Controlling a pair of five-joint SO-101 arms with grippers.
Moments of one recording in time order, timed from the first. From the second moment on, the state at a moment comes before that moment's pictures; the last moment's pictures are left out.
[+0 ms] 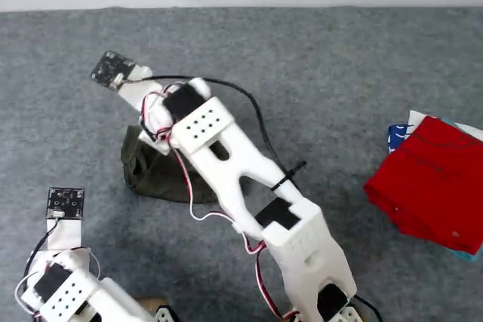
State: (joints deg) left arm -56.5 -70.3 92.4 57.3 -41.9; right arm -45.7 37.2 -43.9 78.7 19.2
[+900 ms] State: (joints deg) left arm -56.5 -70.3 92.4 57.3 -41.8; right arm -35.3 42.5 -43.9 87.7 20.4
